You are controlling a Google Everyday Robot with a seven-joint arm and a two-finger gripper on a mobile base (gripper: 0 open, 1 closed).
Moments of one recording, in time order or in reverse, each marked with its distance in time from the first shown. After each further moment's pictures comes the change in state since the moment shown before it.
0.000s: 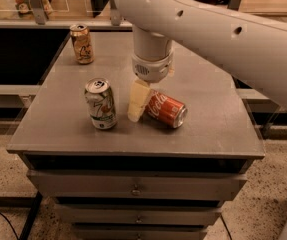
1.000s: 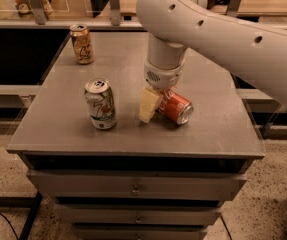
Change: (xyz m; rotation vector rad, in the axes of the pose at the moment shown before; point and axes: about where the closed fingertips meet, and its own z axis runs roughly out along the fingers) arm 0.018 -0.006 0.024 -0.056 -0.046 0.073
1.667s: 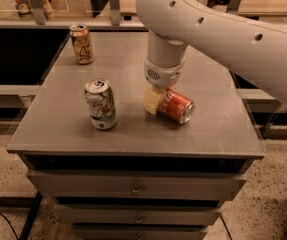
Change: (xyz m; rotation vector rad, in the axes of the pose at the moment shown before) arm -0.001 -0.001 -0.008 -0.001 -0.003 0.000
